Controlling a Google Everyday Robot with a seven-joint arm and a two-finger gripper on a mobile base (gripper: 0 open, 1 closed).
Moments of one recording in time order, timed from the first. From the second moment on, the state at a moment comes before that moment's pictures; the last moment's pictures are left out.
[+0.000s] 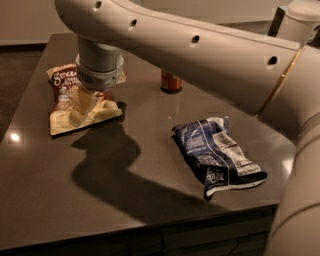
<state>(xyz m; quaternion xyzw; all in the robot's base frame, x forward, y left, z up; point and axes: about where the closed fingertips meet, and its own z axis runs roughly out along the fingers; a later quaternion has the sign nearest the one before) 0.577 0.147 0.878 -0.50 0.85 0.04 0.19</state>
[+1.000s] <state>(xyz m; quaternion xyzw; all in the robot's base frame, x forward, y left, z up) 0.605 0.167 0.850 -0.48 0.86 0.05 0.18</state>
